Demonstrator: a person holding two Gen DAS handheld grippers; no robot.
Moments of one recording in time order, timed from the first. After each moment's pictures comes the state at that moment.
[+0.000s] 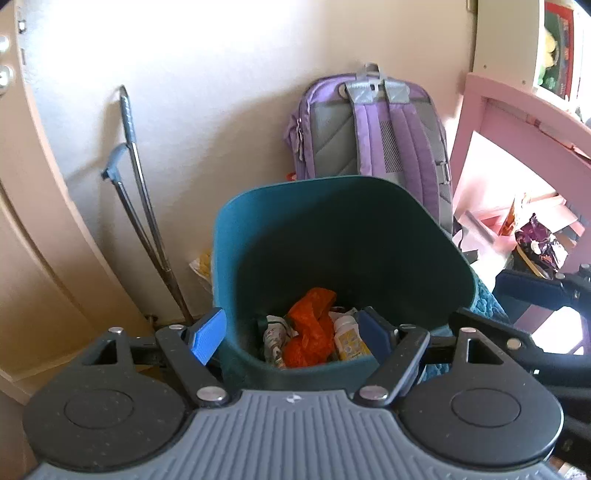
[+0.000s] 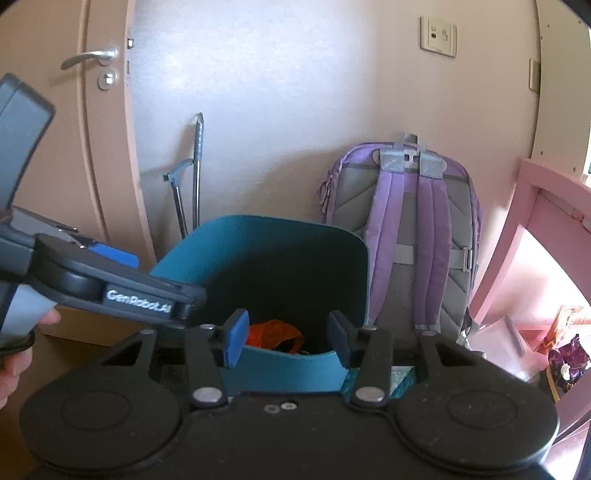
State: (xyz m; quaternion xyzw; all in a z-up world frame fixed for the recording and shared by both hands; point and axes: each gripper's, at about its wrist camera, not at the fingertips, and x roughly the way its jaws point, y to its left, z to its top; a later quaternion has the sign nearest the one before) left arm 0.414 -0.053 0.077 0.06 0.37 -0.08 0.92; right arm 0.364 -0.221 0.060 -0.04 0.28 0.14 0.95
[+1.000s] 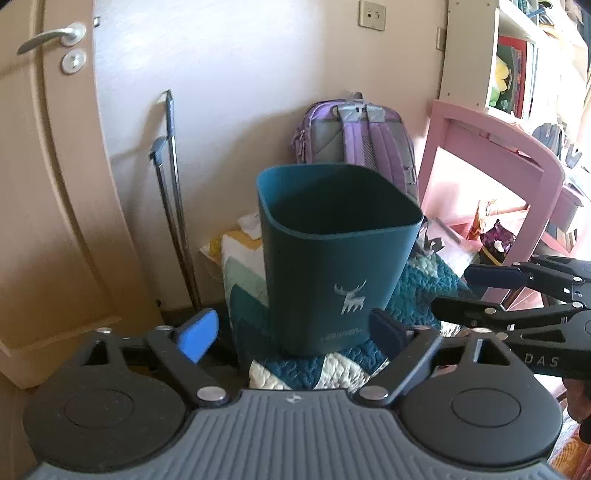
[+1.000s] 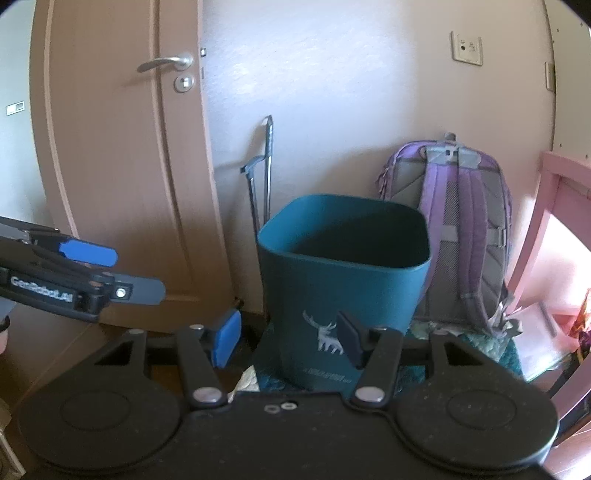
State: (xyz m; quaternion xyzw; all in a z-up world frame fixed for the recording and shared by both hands) left arm 0.249 0.028 0.079 0.02 0.33 -0.11 0.94; right arm 0.249 -0.196 0.051 -0.02 0.27 0.21 0.94
